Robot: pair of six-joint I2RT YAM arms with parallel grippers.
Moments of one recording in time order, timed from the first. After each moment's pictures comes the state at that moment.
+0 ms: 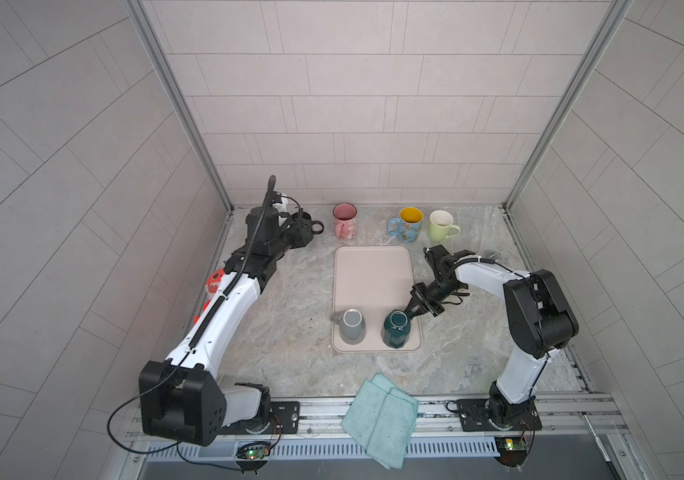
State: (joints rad) left arm -0.16 1.29 1.13 -0.25 0.16 -0.37; right arm 0.29 1.79 1.12 -0.90 -0.74 1.27
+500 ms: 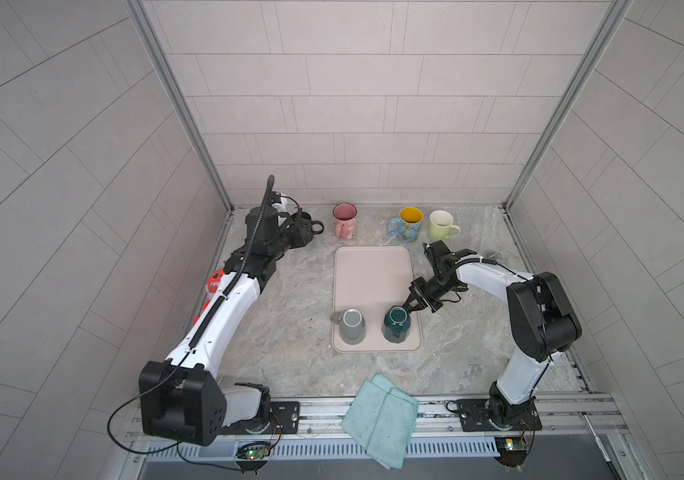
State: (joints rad) left arm -0.16 1.29 1.13 -0.25 0.17 -0.39; right arm 0.29 1.76 1.14 -0.82 -0.69 1.26
